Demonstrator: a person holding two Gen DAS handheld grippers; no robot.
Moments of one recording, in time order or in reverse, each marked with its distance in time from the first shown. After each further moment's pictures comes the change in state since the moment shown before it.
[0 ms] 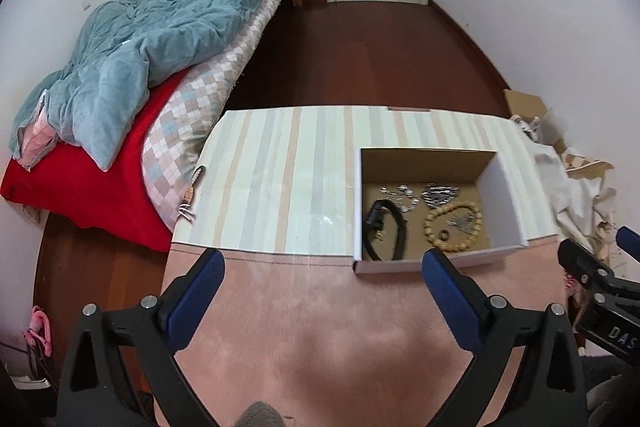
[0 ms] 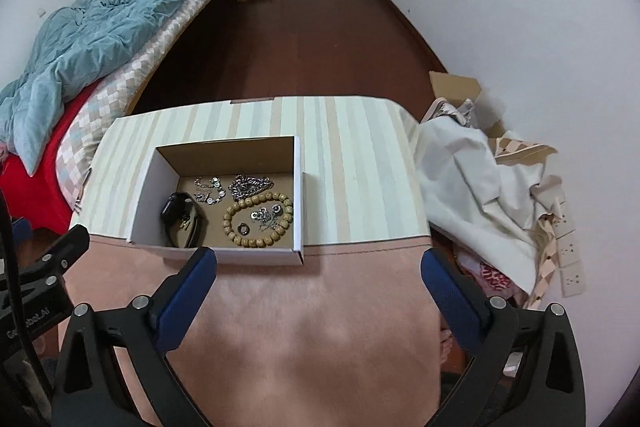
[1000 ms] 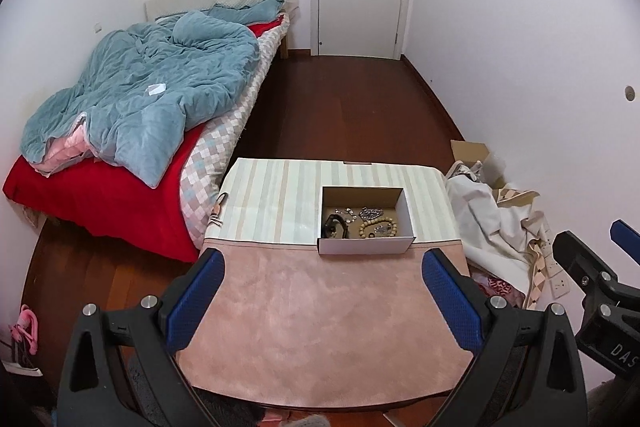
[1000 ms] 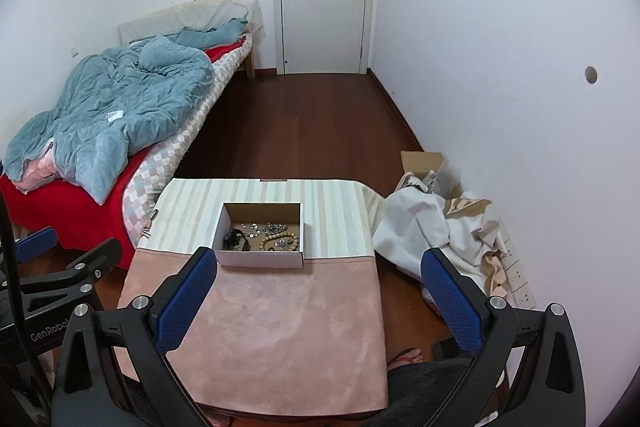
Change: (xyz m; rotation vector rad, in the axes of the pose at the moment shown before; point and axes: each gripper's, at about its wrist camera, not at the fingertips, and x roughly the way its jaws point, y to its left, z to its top) left arm -0.223 0.008 -0.036 -0.034 -0.167 -0.096; right arm -0.279 -0.015 -0.051 -0.014 -0.277 -0.005
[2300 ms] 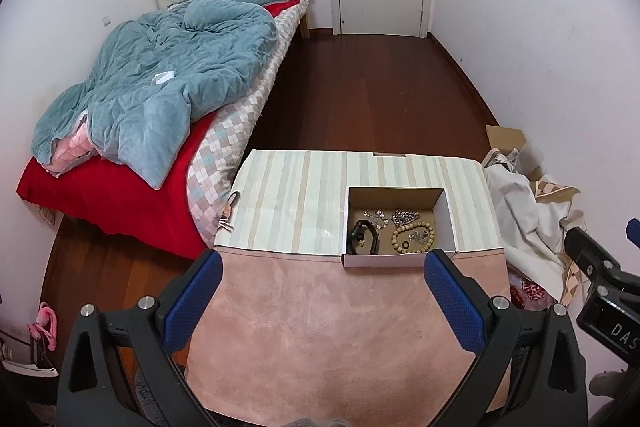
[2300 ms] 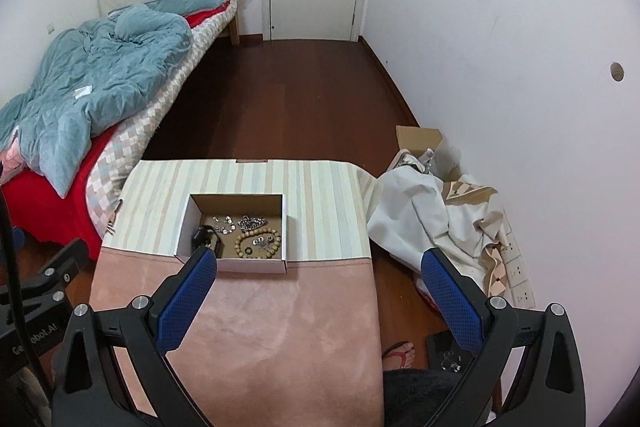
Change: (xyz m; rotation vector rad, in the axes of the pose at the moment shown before) left arm 0.089 -0.001 0.030 0.007 0.079 0.110; right arm 0.126 0.002 0.033 -0.011 0.146 -0.057
